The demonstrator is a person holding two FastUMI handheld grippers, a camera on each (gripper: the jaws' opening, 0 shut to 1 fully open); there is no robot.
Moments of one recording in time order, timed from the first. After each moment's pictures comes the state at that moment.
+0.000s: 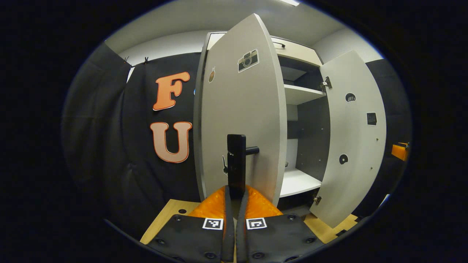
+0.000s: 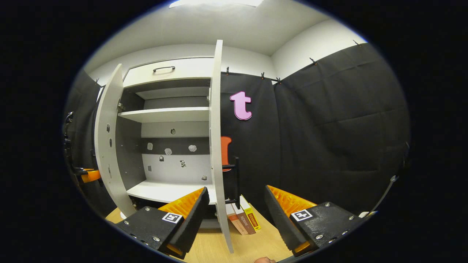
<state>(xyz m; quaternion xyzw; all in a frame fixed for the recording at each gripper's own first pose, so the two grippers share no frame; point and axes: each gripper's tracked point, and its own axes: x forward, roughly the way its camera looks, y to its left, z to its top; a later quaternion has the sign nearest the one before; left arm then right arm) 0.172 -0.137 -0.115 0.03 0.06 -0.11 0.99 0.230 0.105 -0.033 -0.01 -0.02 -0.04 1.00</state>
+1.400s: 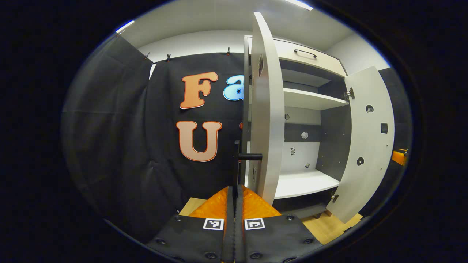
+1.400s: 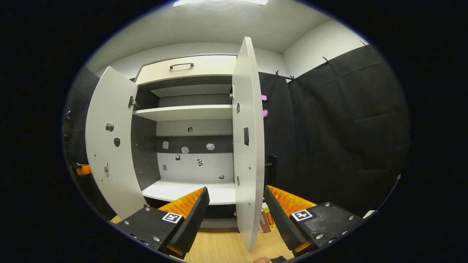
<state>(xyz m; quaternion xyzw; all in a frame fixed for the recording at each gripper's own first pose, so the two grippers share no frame) 0.163 -0.023 -0.093 0.02 0.06 -0.05 1.00 0.232 0.159 -0.029 -0.01 -0.01 0.01 1.00</state>
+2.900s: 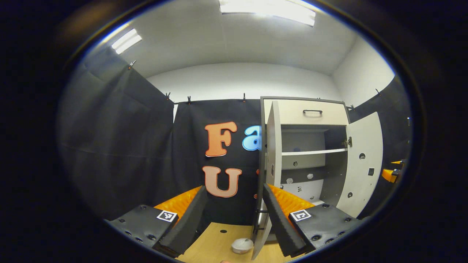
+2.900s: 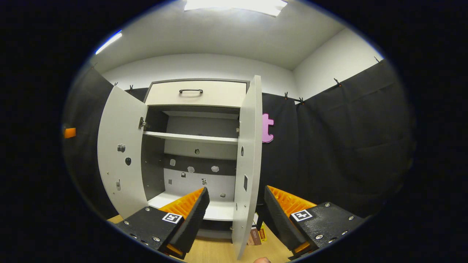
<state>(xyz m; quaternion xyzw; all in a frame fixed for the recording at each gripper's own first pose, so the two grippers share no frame) 0.043 0.032 0.119 0.03 -0.07 0.00 1.00 0.201 0.161 0.075 -0.05 -0.07 0.04 1.00</state>
